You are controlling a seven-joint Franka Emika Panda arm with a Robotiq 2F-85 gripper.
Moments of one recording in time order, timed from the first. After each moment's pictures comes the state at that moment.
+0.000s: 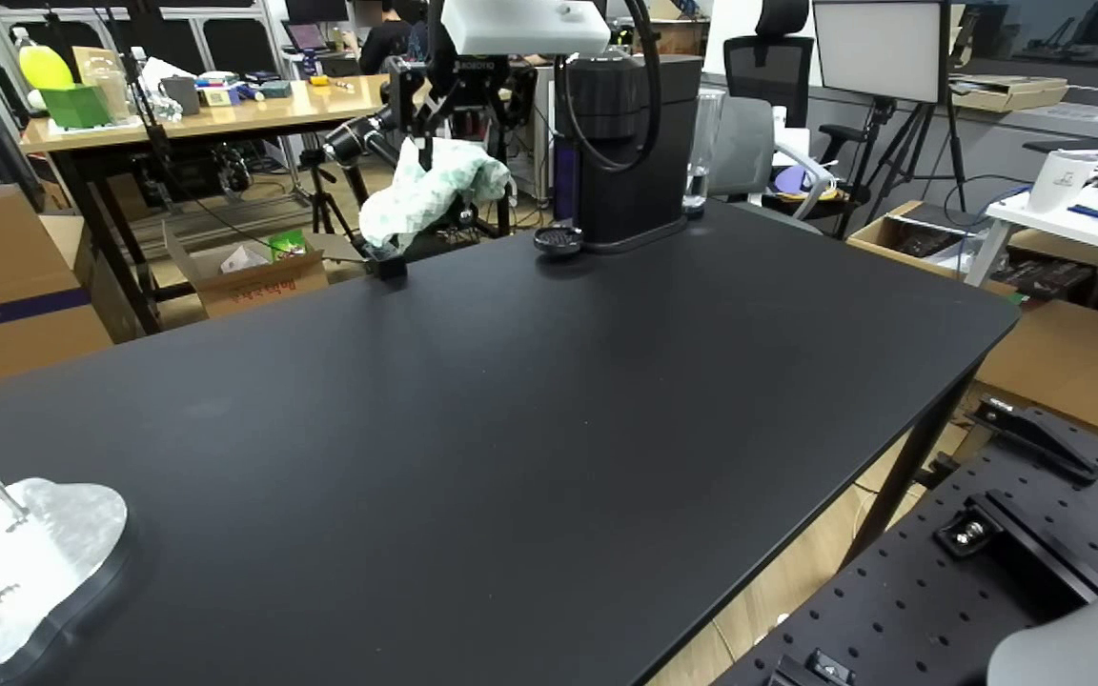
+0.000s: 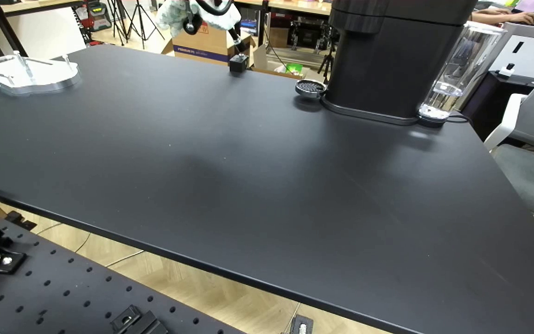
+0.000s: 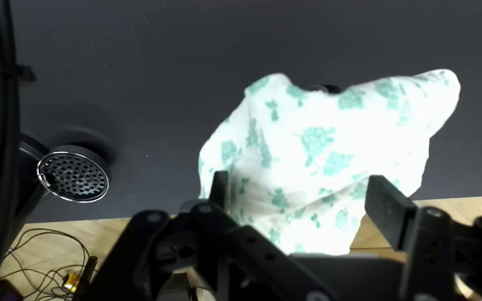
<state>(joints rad) 0.10 0.15 0.06 -2.19 0.00 2.68 0.13</state>
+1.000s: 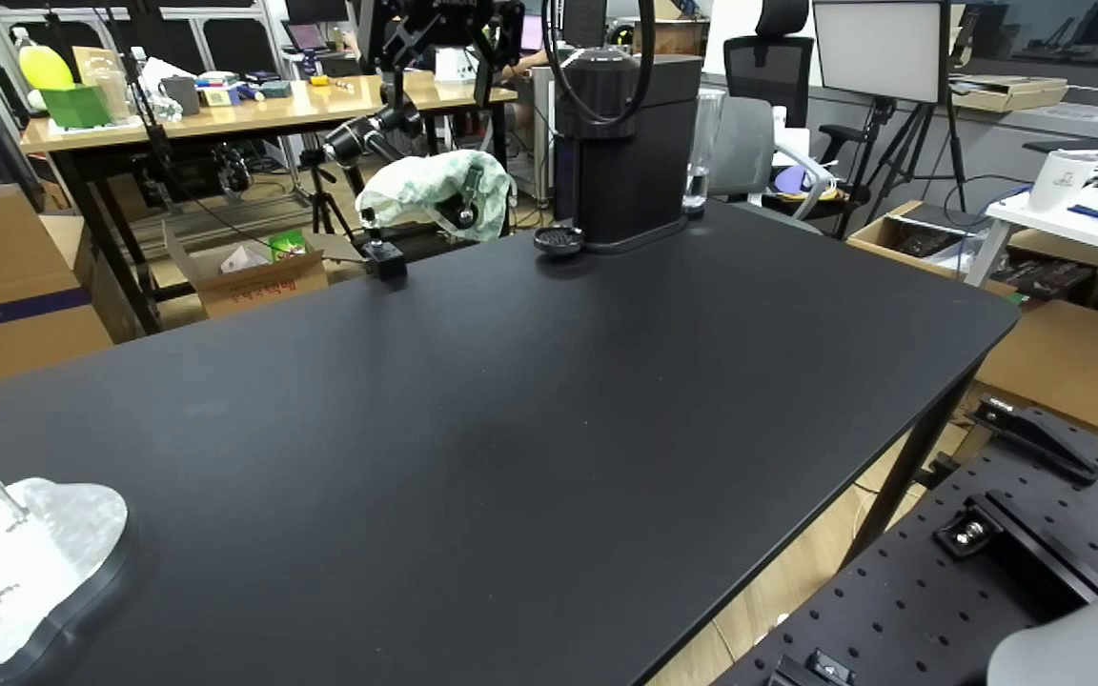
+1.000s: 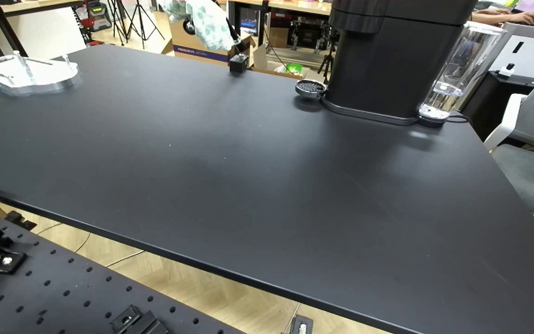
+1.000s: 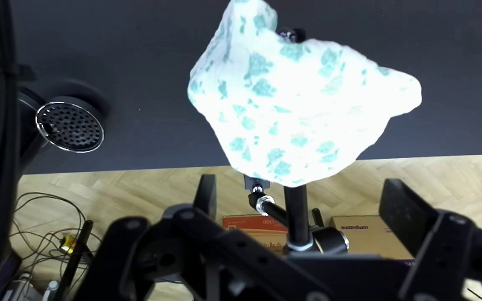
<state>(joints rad) 0.10 0.07 0.08 -2.19 0.00 2.68 0.13</state>
